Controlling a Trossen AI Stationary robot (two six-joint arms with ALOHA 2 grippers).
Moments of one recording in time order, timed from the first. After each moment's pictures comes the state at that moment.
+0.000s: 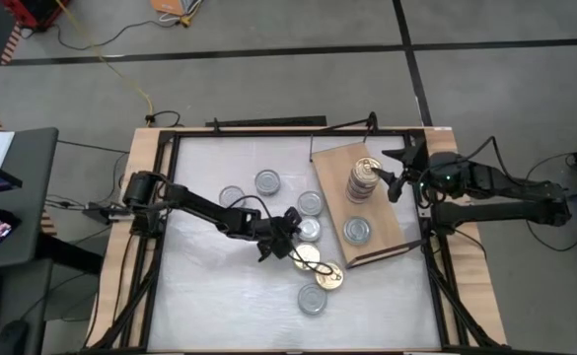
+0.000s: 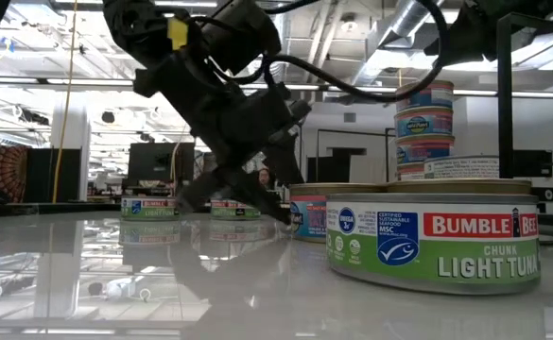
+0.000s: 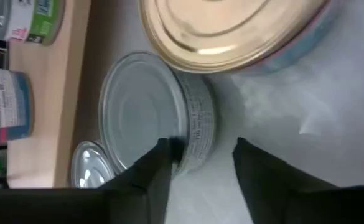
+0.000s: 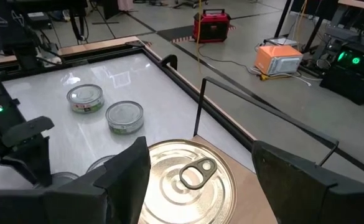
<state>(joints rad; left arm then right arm) -0.13 1.90 1.04 0.12 -0.27 1.01 -0.13 0.55 0.71 -0.52 0.45 0.10</state>
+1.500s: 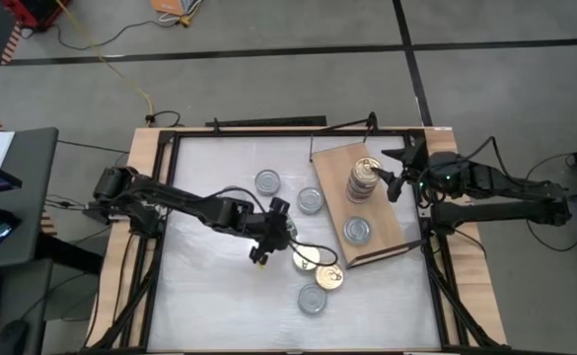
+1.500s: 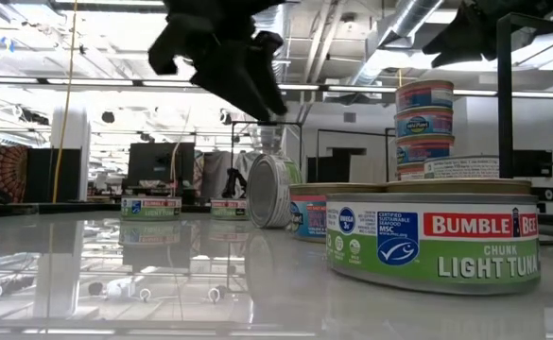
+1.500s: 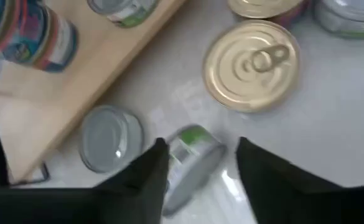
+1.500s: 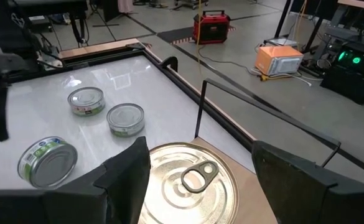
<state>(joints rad) -0.19 1.67 1.27 -0.45 -0.25 0.45 -0.13 0.56 0.71 -0.50 0.45 0.10</state>
